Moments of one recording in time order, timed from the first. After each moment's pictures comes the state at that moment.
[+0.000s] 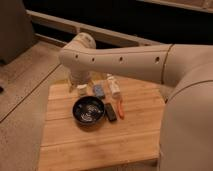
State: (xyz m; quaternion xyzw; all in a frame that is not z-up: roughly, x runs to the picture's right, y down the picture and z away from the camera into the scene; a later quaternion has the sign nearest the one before) arm -0.112 -0.019 0.688 -0.20 0.06 0.59 0.78
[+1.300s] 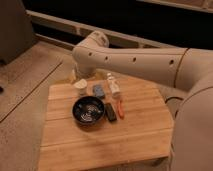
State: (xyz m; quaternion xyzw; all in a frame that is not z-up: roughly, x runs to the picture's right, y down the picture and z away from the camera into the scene) arm -0.120 -0.050 0.707 -0.21 -0.03 0.59 0.78
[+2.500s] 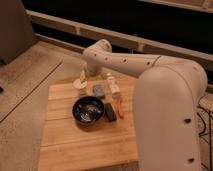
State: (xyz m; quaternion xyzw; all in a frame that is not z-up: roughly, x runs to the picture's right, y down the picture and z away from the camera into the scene) arm -0.093 -0.062 0.849 -0.22 0.01 0.57 0.79
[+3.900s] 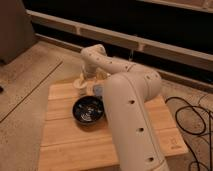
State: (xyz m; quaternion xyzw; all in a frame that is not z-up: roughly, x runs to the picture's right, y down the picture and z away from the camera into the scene) arm -0.110 -0.037 0.954 -0.29 0.07 0.54 0.78
